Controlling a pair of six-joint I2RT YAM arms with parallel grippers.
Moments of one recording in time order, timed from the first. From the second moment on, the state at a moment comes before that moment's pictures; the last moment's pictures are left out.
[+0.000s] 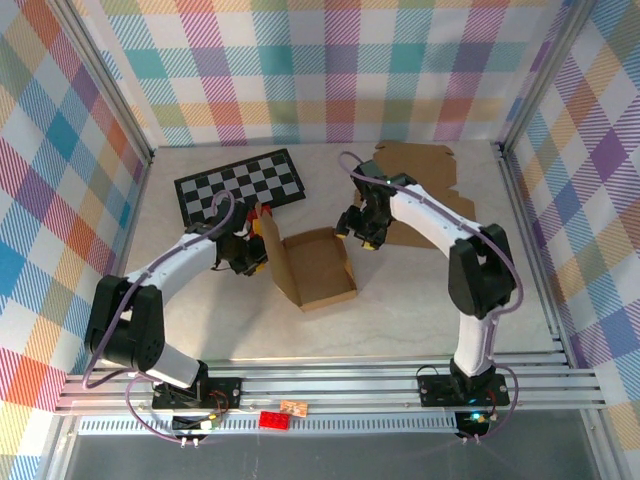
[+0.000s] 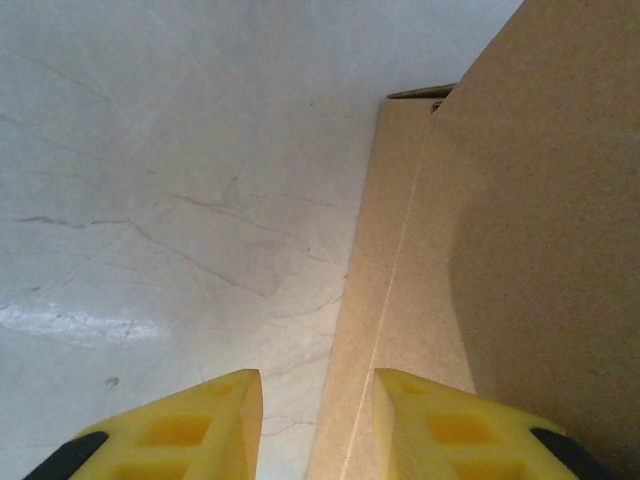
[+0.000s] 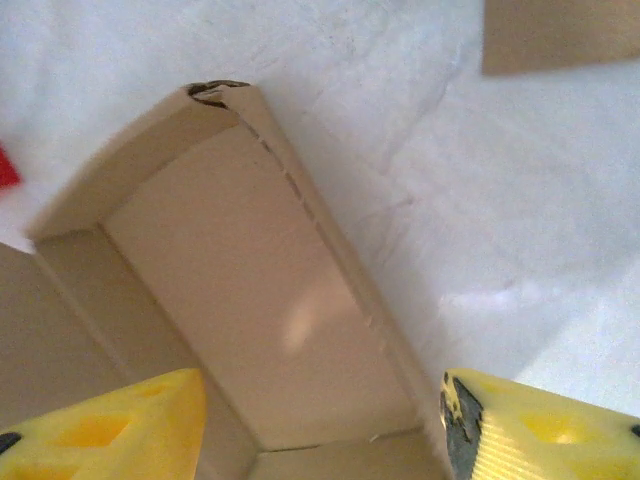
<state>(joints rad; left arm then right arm) -0.29 1.50 0.97 -0.60 0.31 -0.83 0.52 1.93 1.58 -0.94 -0.26 0.74</state>
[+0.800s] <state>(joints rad) -0.29 1.76 1.21 -0.58 0.39 -0.83 0.65 1.87 1.28 -0.74 -0.39 0.99</state>
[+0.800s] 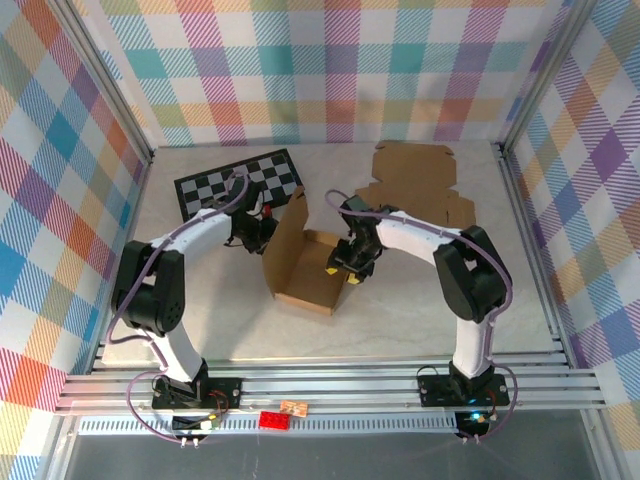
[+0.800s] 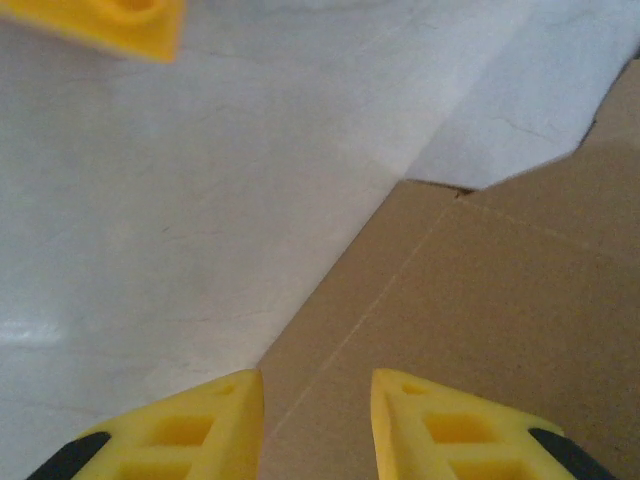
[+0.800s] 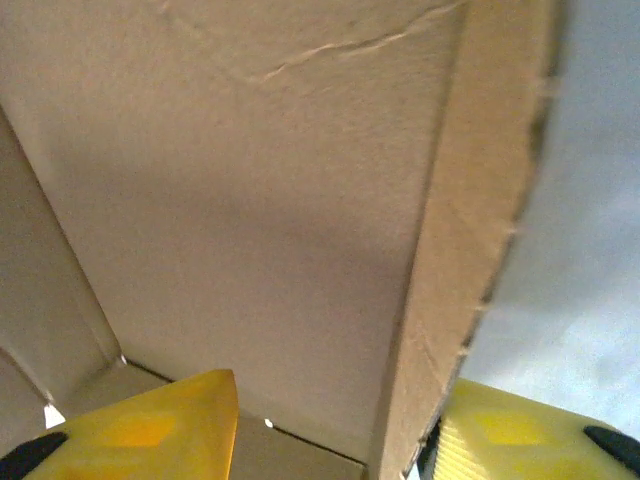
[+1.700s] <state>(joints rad) -0.31 2.00 1.62 -0.75 0.49 -0.64 0.41 1.53 1.39 -0.75 -0.37 0.21</state>
